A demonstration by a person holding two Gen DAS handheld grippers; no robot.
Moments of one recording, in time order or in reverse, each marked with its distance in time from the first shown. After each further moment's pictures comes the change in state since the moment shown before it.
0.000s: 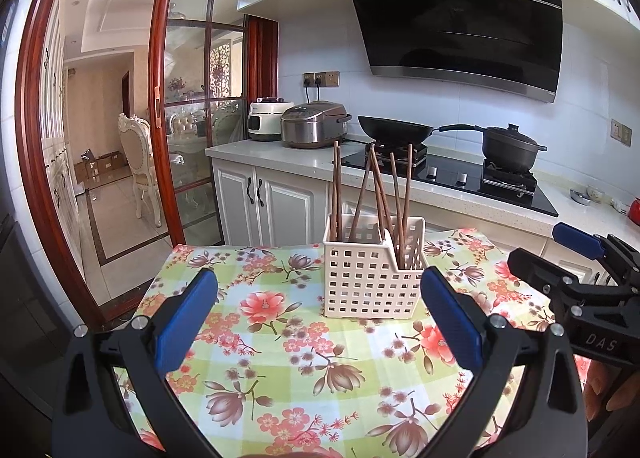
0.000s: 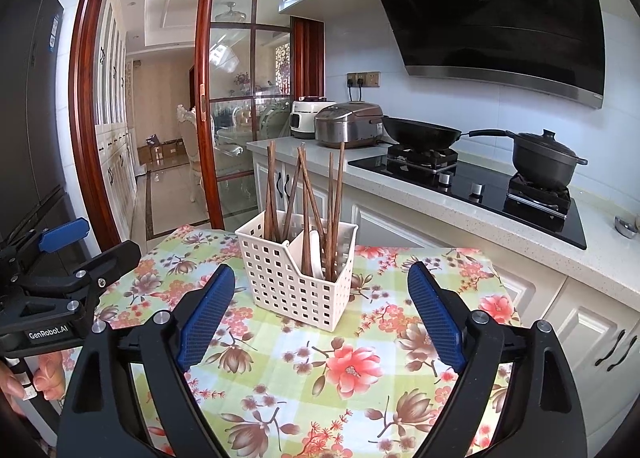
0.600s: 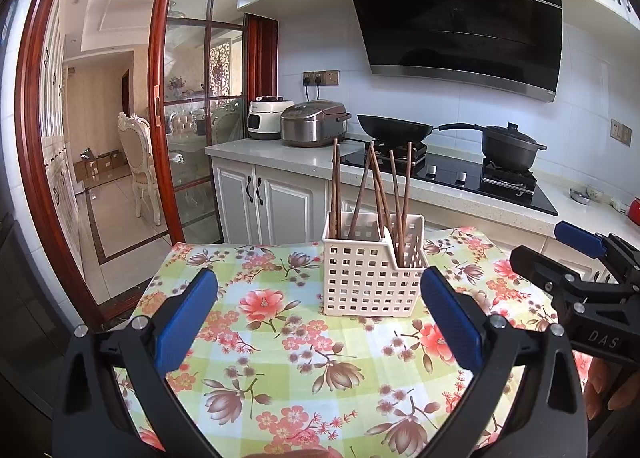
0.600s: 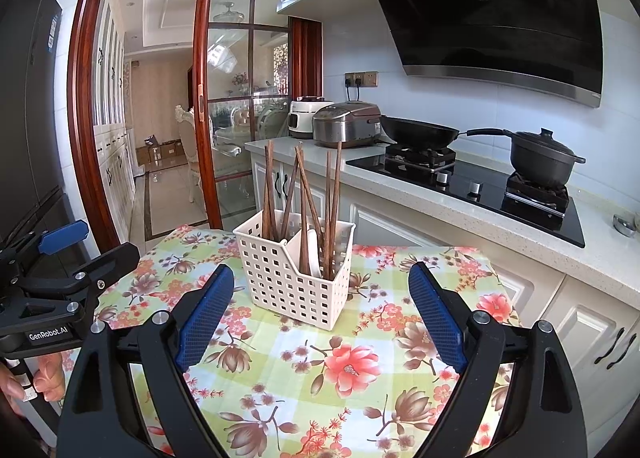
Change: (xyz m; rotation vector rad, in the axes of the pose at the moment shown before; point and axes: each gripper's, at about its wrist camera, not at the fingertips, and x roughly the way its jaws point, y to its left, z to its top) left arm 0.000 0.000 -0.001 -0.001 0.002 -0.002; right arm 0.001 -0.002 -0.001 0.001 0.000 0.000
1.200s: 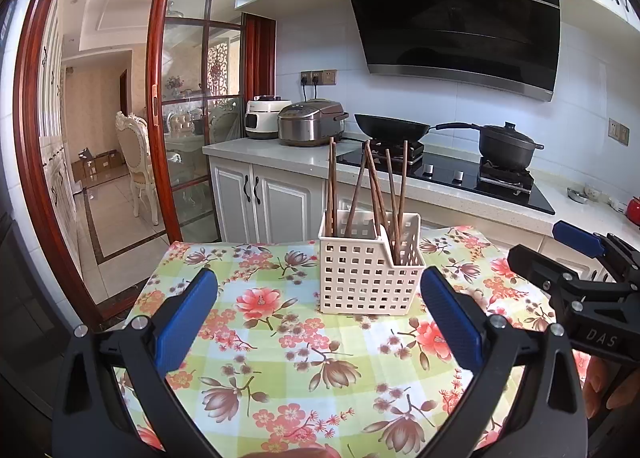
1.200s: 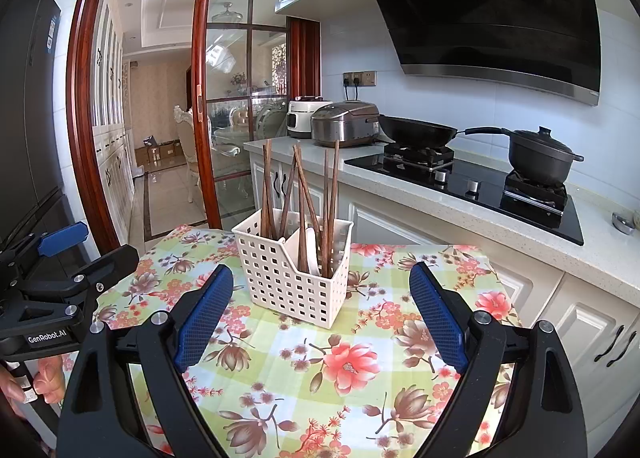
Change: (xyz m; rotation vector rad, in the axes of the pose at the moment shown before) left arm -0.001 -0.002 -0.003 0.002 0.001 -0.006; right arm 0.000 -0.003 -0.002 0.004 0.001 -0.002
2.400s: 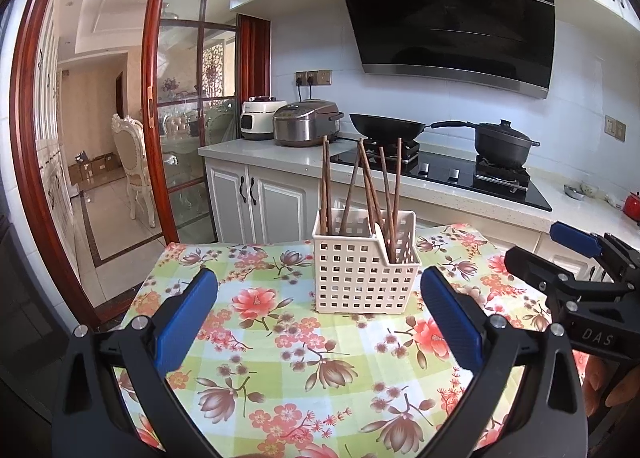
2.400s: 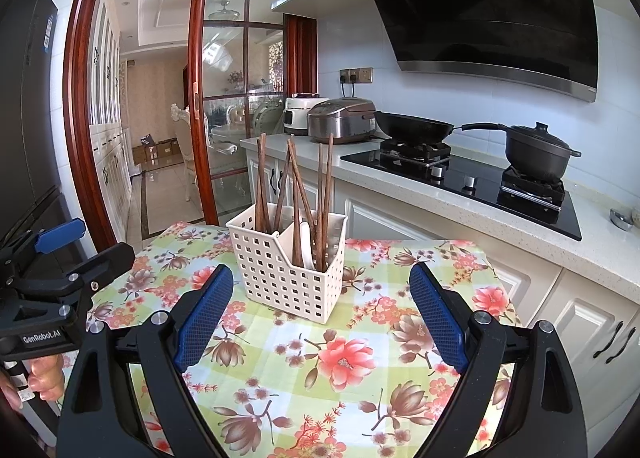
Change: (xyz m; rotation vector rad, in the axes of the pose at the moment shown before) left arm 0.000 -0.005 -0.003 0.004 0.001 -0.014; right arm 0.000 -0.002 -0.006 0.007 0.012 -0.015
